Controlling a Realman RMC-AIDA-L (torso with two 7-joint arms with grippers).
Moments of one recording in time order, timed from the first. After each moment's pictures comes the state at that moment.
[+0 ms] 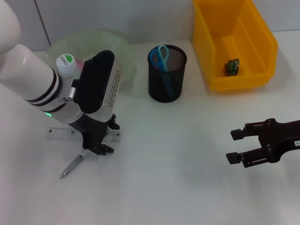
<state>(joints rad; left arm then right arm) -0.92 -2.08 1.41 0.71 2.48 1.23 -1.39 0.51 2.00 -0.61 -0.78 -2.30 -1.73 1.52</state>
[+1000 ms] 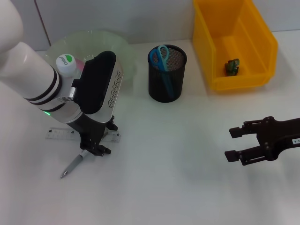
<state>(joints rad) -0.92 -2.08 1.43 0.74 2.51 1.26 -1.41 0.51 2.00 -0.61 -0.77 -2.30 -1.71 1.51</state>
